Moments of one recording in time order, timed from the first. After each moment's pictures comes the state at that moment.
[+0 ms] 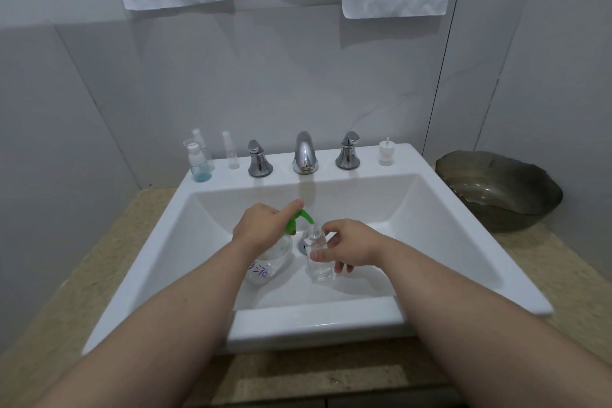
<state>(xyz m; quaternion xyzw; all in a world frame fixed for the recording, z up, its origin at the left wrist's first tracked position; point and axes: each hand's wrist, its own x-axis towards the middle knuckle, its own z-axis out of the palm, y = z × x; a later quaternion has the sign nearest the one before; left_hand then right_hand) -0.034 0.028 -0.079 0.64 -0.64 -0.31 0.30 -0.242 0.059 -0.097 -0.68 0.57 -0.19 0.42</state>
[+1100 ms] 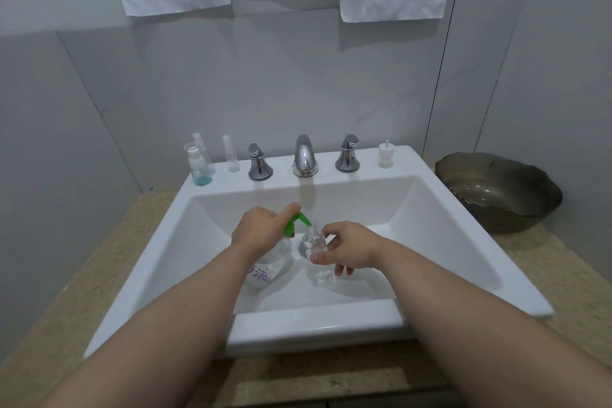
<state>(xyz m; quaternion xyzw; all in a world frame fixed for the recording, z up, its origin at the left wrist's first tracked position) -0.031 0.025 -0.082 0.64 -0.64 -0.30 0.30 -0.243 0.060 -0.096 -0.68 0.56 -0.19 0.43</state>
